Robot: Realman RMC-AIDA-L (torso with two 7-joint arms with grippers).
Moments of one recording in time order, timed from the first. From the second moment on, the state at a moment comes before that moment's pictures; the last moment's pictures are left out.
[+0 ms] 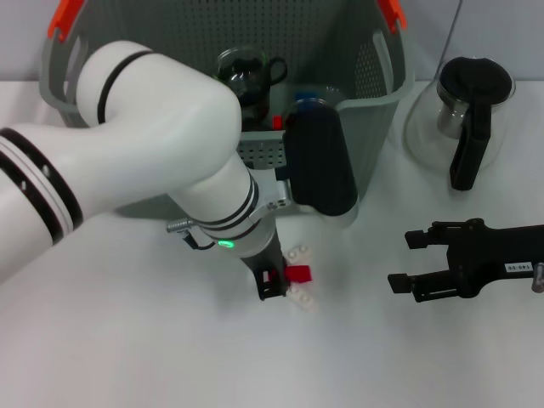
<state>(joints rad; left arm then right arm) -0.80 -2.18 1.82 1.03 2.65 1.19 -2.34 0.53 2.06 -0.86 -0.75 -2.14 -1.51 1.56</state>
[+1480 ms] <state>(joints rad) -0.73 -2.10 0.93 1.36 2.13 1.54 -2.18 0.53 2.04 -0.85 -0.75 -2.14 -1.56 1.57</state>
